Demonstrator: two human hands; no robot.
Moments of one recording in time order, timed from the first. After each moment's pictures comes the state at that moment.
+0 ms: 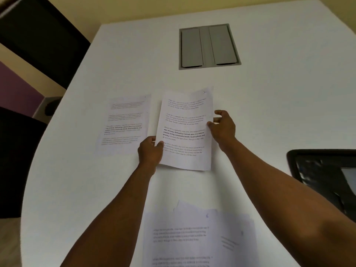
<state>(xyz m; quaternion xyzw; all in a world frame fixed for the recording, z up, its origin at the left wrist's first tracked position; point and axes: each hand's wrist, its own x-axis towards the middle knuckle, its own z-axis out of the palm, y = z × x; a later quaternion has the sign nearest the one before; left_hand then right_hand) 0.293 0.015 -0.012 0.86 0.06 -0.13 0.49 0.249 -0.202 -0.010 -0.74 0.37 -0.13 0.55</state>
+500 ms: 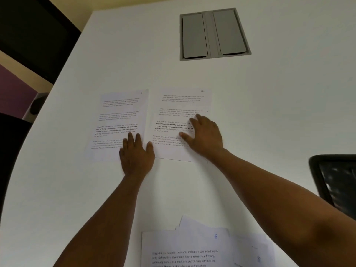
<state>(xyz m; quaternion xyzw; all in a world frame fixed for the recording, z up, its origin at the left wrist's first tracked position) 0.347 0.049 -0.092 0.99 -0.06 -0.02 0.11 0.293 -0.172 -0.075 -0.97 0.14 -0.03 0.20</state>
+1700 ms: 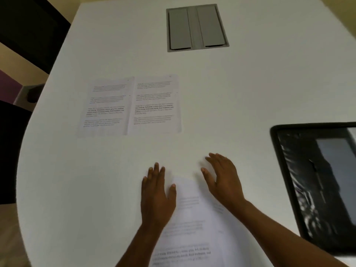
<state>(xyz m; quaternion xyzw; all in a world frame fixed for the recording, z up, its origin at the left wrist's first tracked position) 0.106 0.091 -0.062 0.95 -0.21 -0.06 0.23 0.040 -0.117 -0.054 -0.94 0.20 -0.09 0.27</state>
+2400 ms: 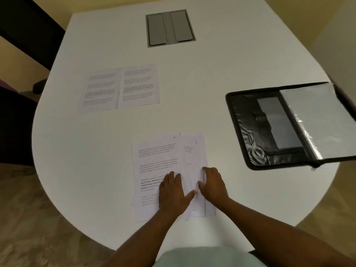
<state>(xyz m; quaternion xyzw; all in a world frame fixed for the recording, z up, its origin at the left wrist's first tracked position) -0.088 0.094 -0.042 0.94 -0.25 -0.22 0.09 -0.151 -0.045 -0.038 -0.86 0.35 0.09 0.37</state>
